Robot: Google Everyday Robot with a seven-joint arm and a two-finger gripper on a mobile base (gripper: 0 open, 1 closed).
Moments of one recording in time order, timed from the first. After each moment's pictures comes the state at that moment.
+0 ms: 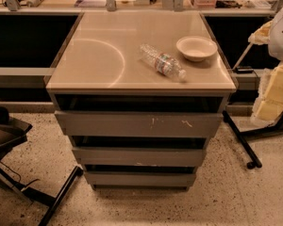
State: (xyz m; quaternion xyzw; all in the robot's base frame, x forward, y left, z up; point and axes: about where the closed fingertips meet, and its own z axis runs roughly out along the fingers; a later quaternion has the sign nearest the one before) arm 0.438 -0.217 0.976 -0.60 0.78 -0.03 0.16
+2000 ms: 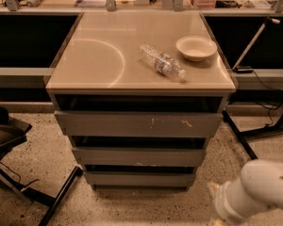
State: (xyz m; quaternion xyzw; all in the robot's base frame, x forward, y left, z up) arm 0.323 -0.204 0.563 -0.56 0.81 0.13 0.11
